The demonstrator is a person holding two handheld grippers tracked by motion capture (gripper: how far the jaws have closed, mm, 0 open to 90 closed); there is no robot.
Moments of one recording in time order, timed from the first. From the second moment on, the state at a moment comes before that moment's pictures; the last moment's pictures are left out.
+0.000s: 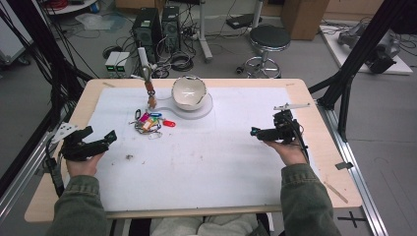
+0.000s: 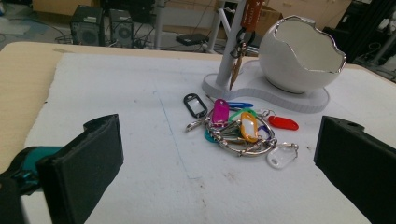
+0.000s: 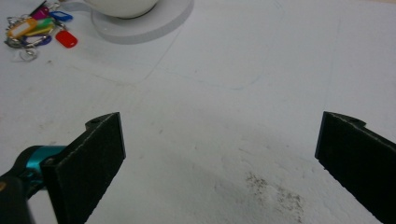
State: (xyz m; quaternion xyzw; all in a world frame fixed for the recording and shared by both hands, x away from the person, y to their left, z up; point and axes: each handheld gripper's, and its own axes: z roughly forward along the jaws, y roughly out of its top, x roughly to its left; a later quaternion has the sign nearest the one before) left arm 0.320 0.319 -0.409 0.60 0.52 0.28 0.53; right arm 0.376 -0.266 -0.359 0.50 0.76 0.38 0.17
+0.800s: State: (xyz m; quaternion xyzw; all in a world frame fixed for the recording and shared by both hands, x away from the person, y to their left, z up) left arm 0.319 0.318 -0.409 0.60 0.52 0.28 0.53; right arm 0.348 -0.297 -0.387 0.52 0.72 0.40 0.21
